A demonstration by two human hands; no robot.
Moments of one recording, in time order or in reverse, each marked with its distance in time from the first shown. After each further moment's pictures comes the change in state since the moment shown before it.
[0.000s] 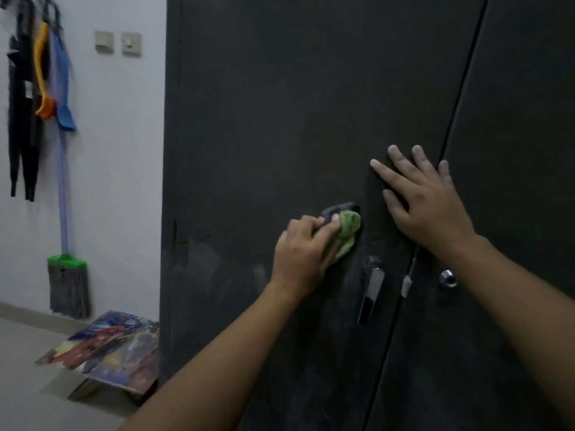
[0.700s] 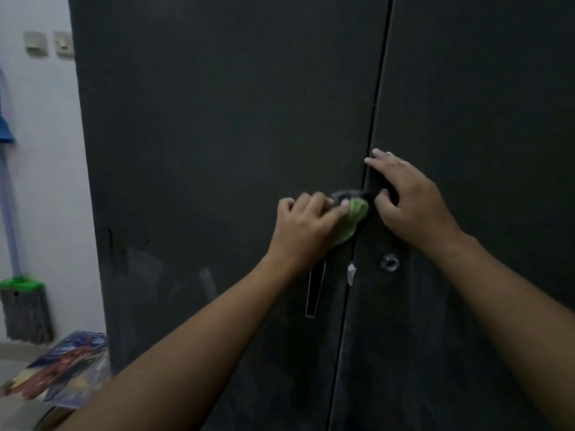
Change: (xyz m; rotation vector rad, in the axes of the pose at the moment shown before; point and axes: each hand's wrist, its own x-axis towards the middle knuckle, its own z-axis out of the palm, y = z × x) left_hand 0.057 0.070 0.028 0.114 -0.098 0.252; right_hand -0.040 0.050 -0.033 0.334 0.057 0.104
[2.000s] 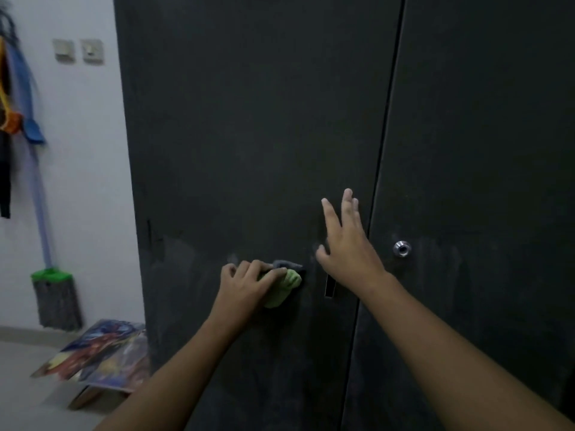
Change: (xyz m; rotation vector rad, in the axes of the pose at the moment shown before) left_hand -0.171 -0.059 -0.043 0.088 -0.390 -0.102; right_hand -0.052 -0.100 0.080 -0.105 -0.324 0.209
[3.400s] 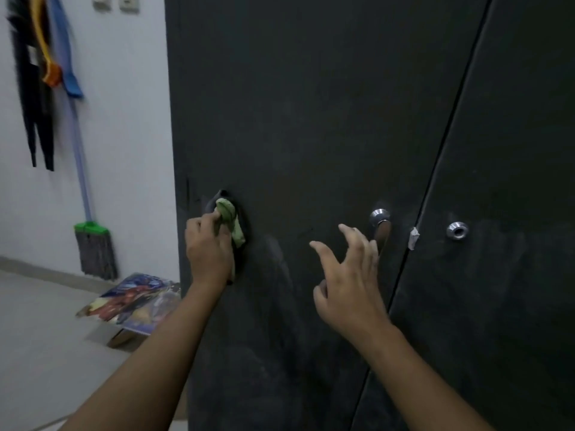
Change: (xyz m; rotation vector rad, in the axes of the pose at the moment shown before) left_hand -0.034 -0.081 -0.002 -0.359 0.353 -0.790; right_hand -0.075 -0.050 0.075 -0.042 0.032 -0.085
